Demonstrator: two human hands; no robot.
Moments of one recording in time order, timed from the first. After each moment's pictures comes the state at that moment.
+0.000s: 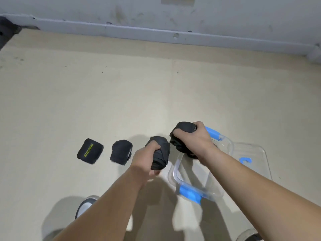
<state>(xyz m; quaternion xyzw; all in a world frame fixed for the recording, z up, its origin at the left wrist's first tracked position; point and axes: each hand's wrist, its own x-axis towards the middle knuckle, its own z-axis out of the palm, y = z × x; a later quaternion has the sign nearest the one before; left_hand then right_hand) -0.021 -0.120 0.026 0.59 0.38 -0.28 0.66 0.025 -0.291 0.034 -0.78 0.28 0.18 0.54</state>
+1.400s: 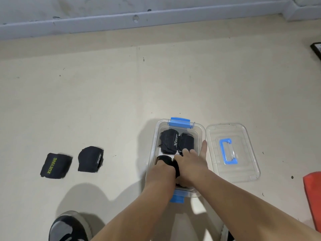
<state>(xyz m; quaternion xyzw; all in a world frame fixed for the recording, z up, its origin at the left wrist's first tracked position) -0.050 -0.269 -0.029 0.92 -0.14 -0.38 0.02 -0.039 -0.386 -0.048 -0.93 -0.03 0.36 -0.04</state>
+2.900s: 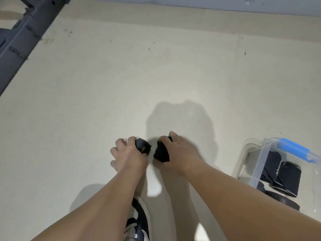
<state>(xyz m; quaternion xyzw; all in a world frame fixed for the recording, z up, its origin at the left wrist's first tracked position) -0.008 0.059 -0.100 0.90 0.36 -0.20 0.17 0.044 -0.104 -0.095 -0.90 -0.21 0.34 0.17</state>
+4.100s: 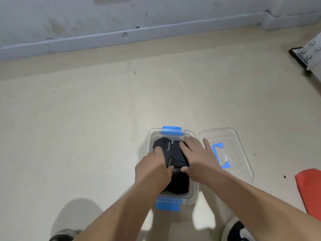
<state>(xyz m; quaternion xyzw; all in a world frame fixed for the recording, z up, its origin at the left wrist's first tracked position) -0.022 -0.269 -0.013 0.97 -0.08 -0.22 0.10 -0.041 -0.450 -0.043 -0.98 -0.05 0.19 0.09</state>
